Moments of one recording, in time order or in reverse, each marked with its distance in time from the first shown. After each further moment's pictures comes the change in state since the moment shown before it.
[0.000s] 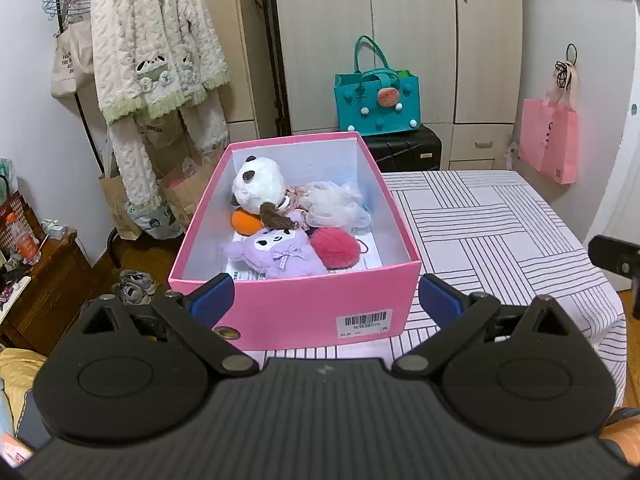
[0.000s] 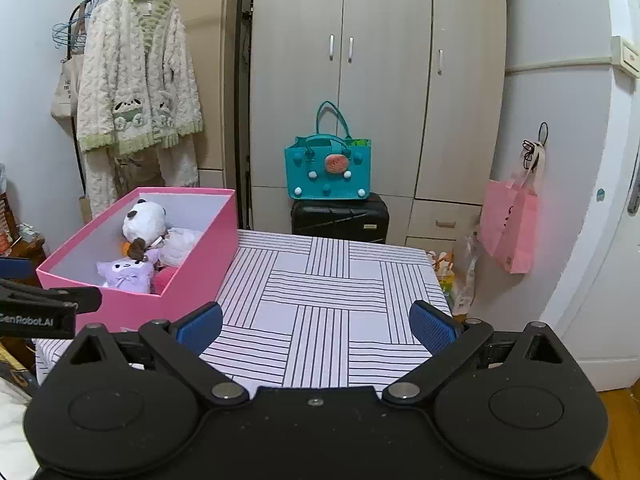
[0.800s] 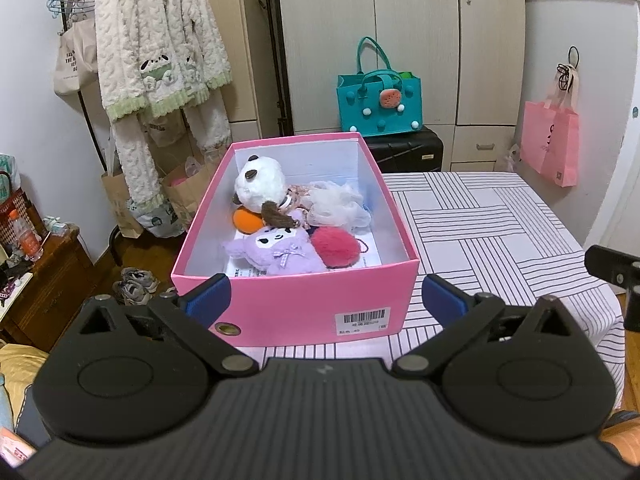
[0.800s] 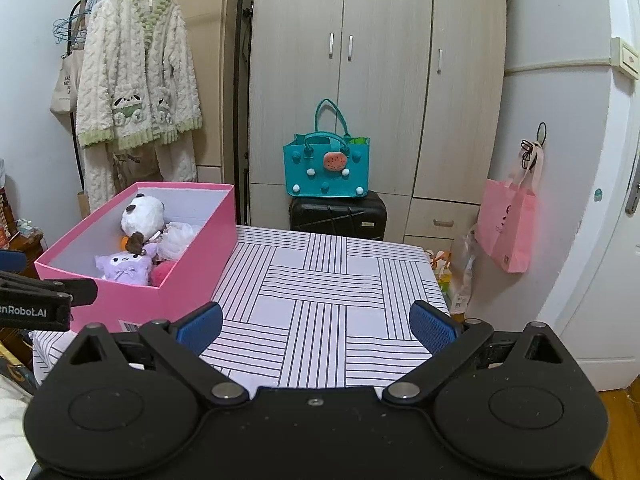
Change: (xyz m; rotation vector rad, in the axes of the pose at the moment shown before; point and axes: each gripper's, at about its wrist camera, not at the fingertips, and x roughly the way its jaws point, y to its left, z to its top) left arm -0.005 -0.002 -0.002 -0.011 -0.002 0.007; right arm -0.002 -0.001 -0.003 -0.010 0.007 -0.010
